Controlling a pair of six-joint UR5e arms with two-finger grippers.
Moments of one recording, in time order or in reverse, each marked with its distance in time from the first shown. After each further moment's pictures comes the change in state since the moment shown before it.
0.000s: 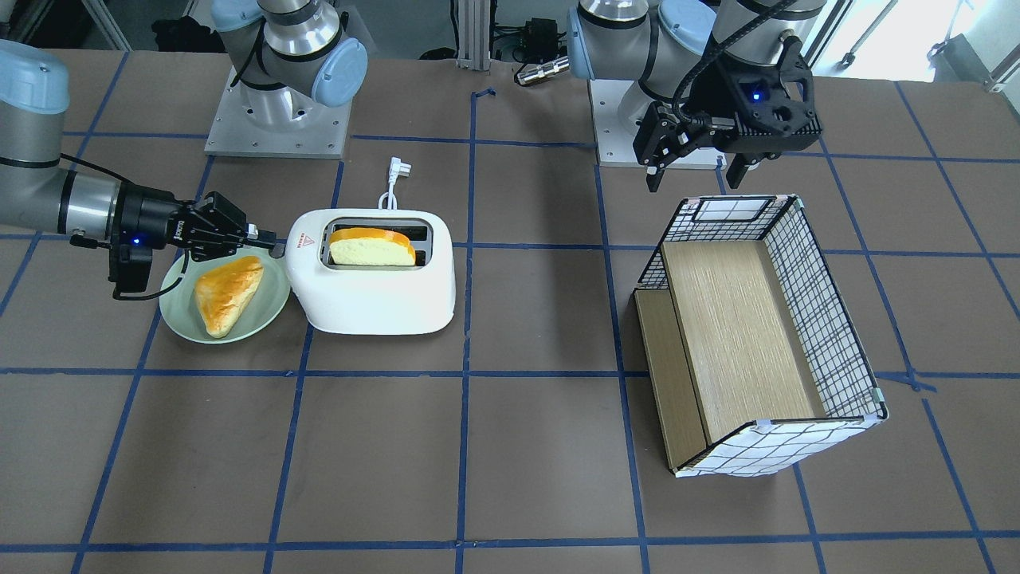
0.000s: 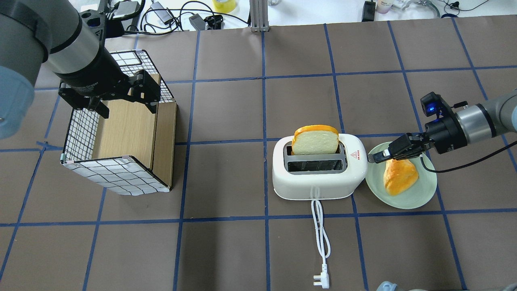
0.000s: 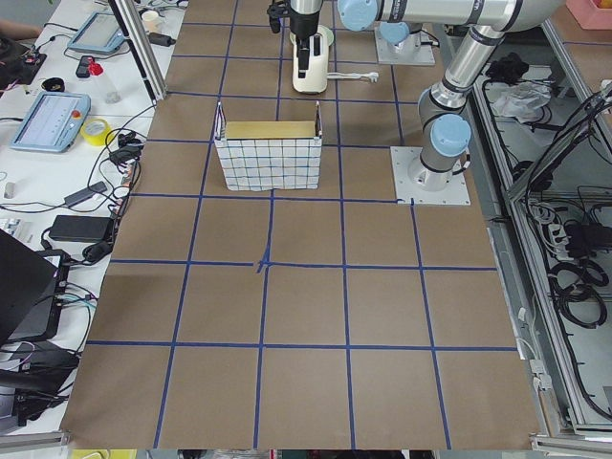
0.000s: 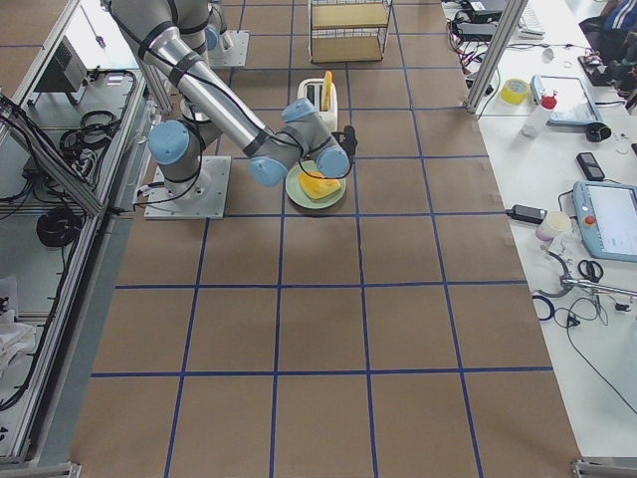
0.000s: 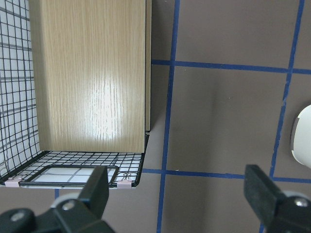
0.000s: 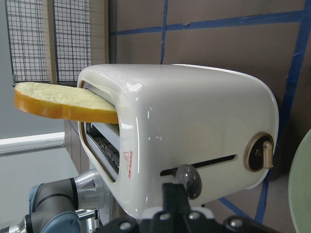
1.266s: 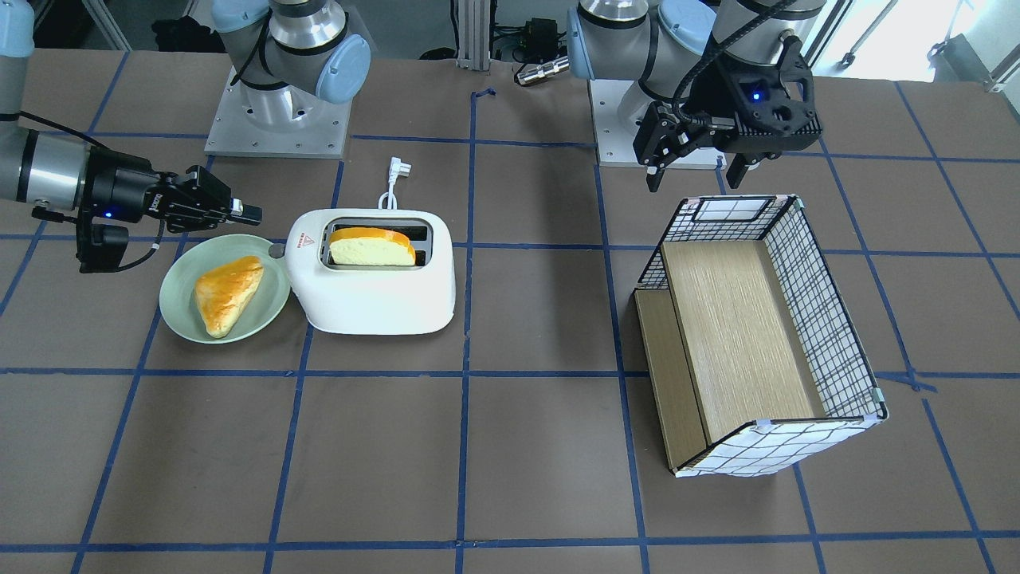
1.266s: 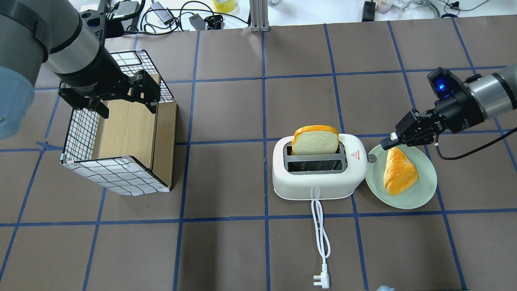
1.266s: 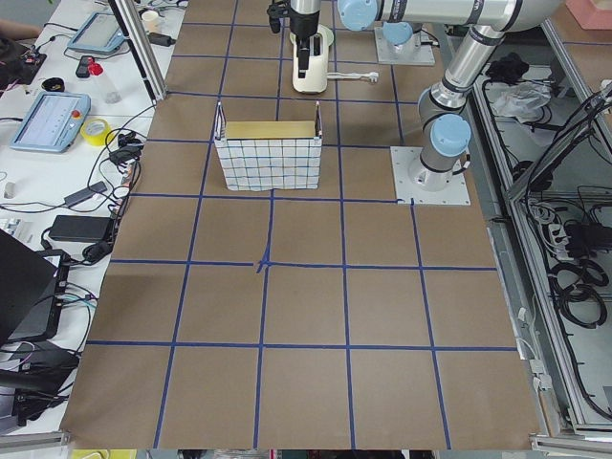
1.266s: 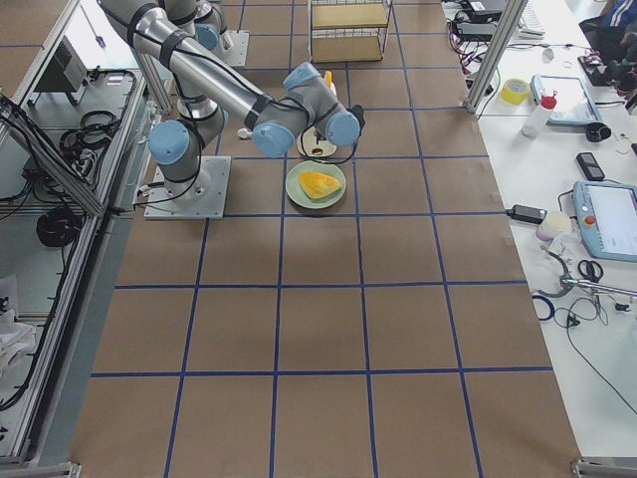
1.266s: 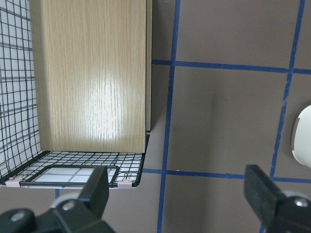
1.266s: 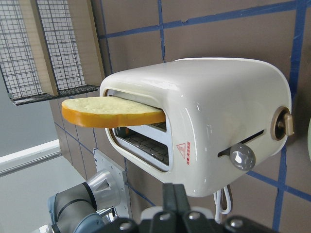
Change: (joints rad) left arm 0.000 0.000 0.000 0.000 0.001 0.000; right arm 0.036 -0.072 -0.119 0.128 -0.044 0.181
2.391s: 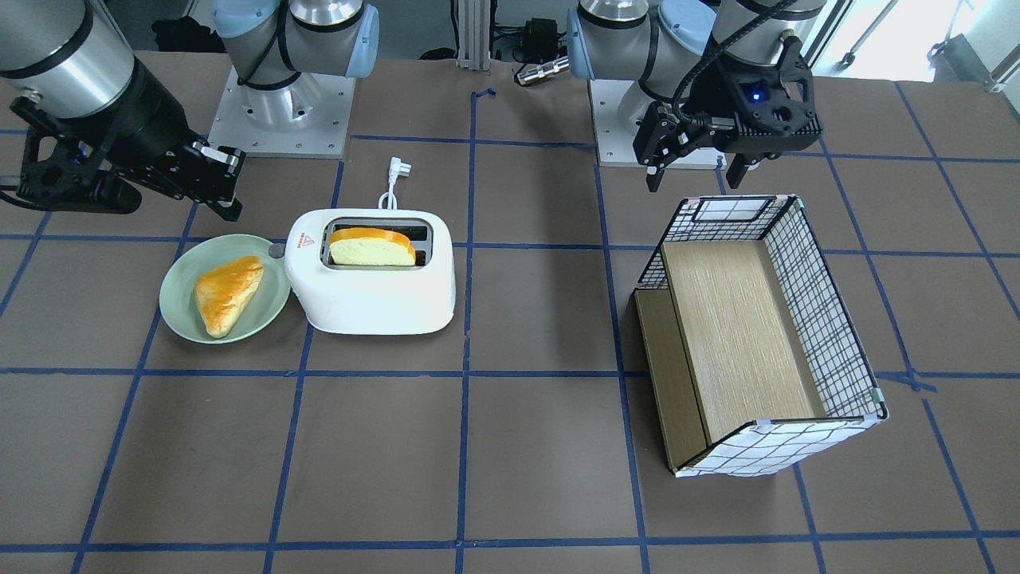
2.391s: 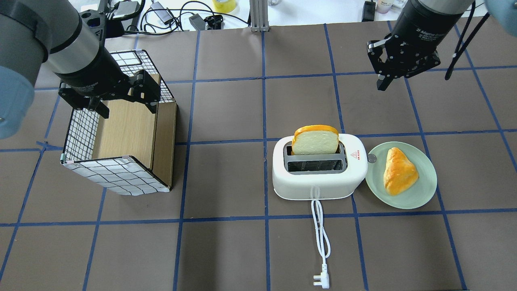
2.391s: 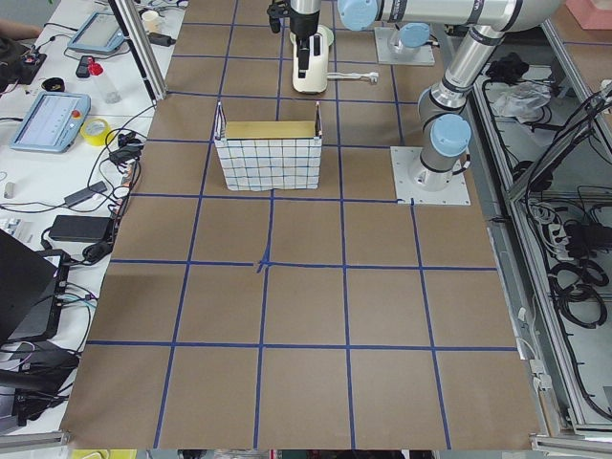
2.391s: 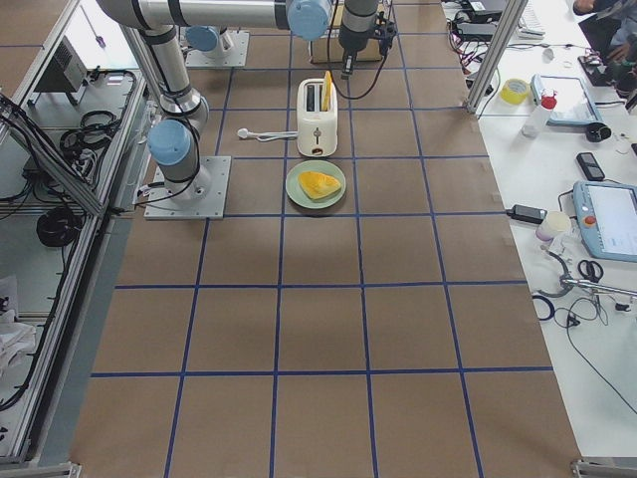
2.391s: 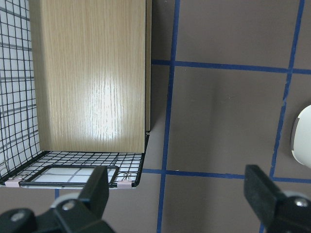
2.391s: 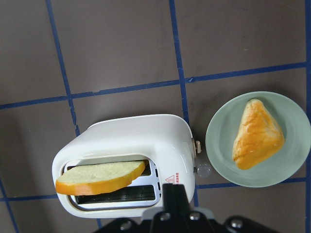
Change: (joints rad) left arm 0.000 0.000 0.000 0.000 0.000 0.000; right arm 0.380 -0.033 -0.396 -0.190 -0.408 0.867
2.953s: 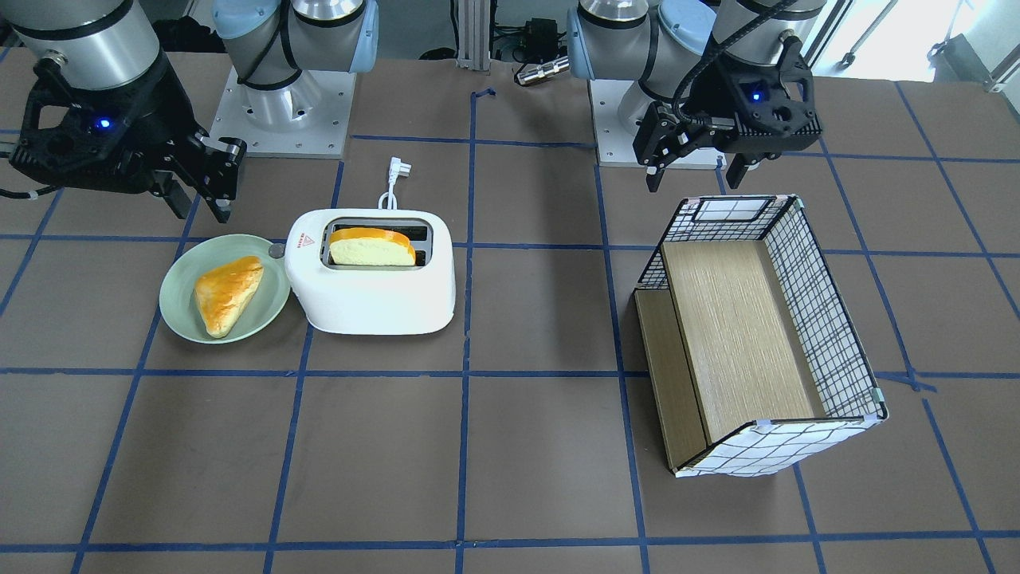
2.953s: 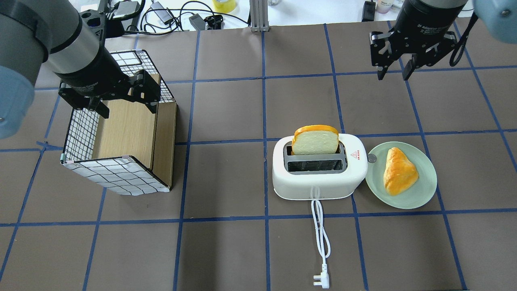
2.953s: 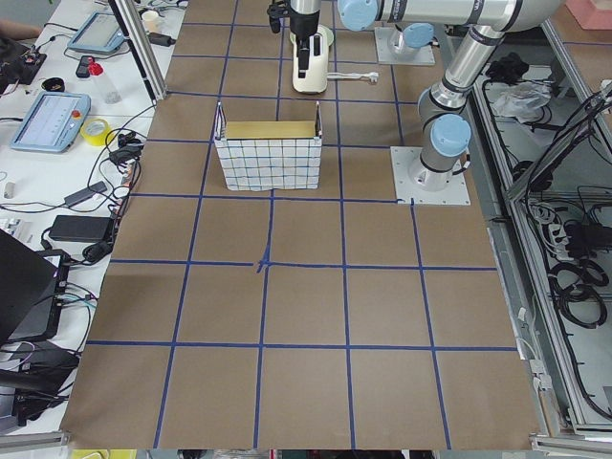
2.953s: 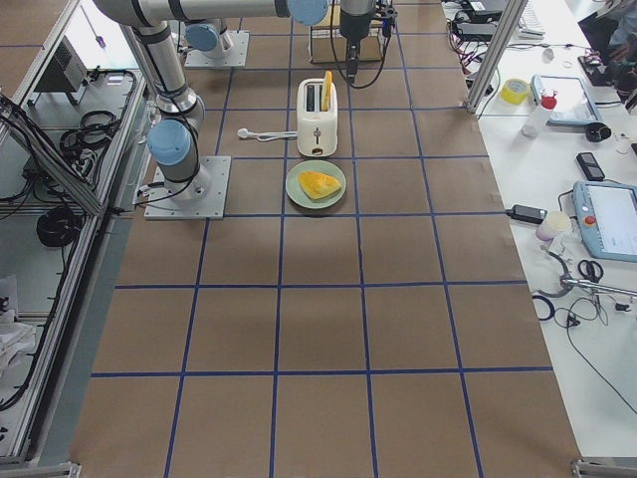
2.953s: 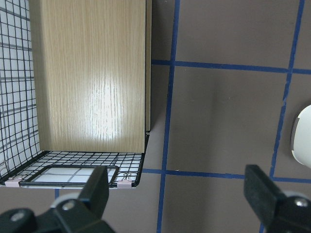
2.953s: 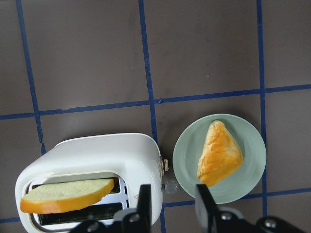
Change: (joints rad) left arm 0.000 0.000 0.000 0.000 -0.001 0.000; right arm 0.119 -0.012 -0.030 -0.108 -0.261 0.059
